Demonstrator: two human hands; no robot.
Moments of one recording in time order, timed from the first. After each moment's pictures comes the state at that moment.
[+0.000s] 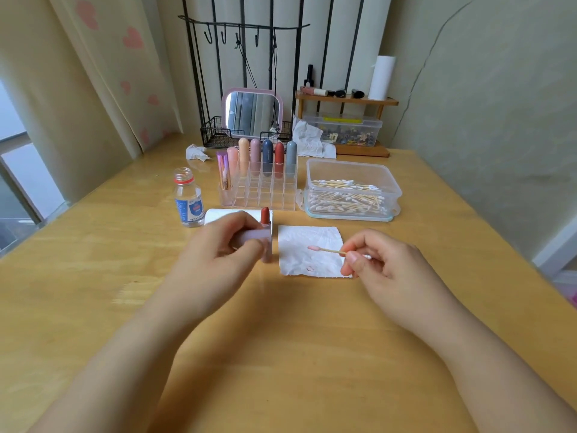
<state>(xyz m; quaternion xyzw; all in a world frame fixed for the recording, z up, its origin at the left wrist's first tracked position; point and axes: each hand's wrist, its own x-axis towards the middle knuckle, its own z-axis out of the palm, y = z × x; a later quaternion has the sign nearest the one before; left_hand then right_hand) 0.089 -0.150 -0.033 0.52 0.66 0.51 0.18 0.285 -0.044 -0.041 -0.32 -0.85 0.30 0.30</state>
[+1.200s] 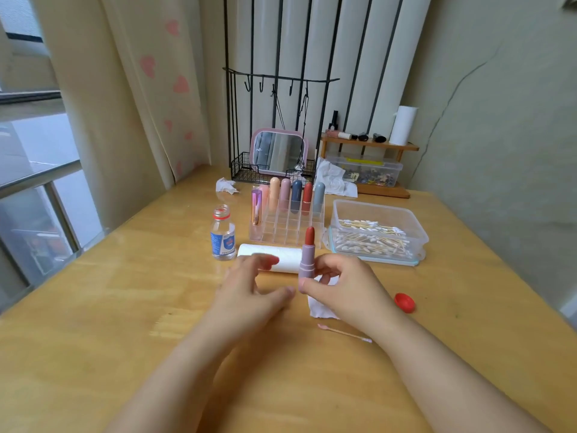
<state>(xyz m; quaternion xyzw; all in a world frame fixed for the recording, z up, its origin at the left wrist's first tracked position) 0.062 -0.134 -0.059 0.44 0.74 0.47 0.19 0.195 -0.042 -0.034 -0.36 -0.80 0.41 0.25</state>
